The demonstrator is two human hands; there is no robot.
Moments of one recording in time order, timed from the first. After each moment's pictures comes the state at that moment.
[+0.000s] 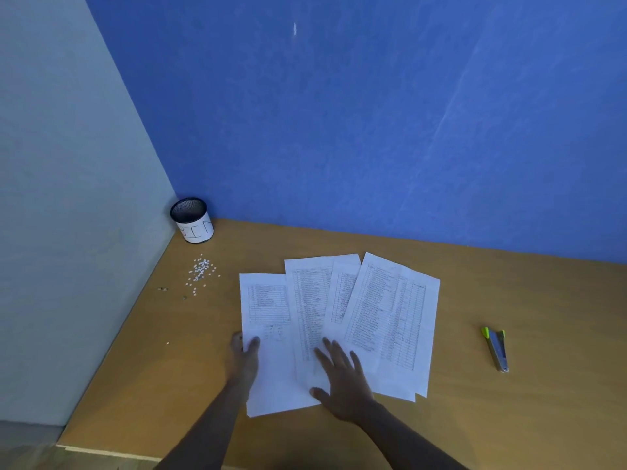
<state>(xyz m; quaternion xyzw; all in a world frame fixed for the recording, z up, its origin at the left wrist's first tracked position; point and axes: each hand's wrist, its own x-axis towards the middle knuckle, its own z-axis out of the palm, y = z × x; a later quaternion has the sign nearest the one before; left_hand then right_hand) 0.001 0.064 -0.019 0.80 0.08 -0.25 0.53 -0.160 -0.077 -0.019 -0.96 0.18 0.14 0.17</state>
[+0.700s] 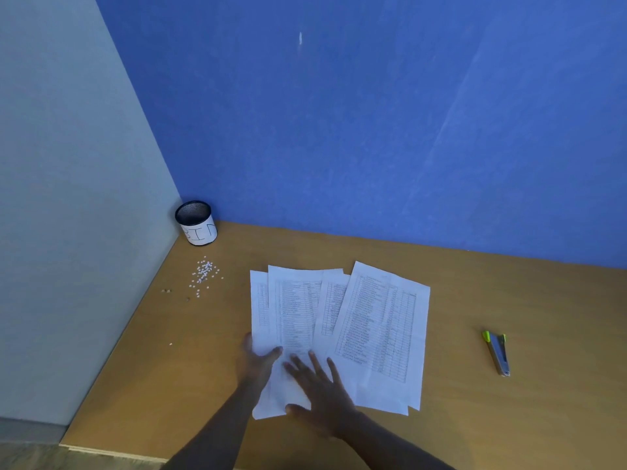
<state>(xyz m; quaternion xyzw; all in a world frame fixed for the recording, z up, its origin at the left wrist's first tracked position) -0.015 0.055 -0.012 0.81 0.05 -0.25 0.53 -0.146 -0.043 -0.036 -0.96 0.10 0.21 0.14</state>
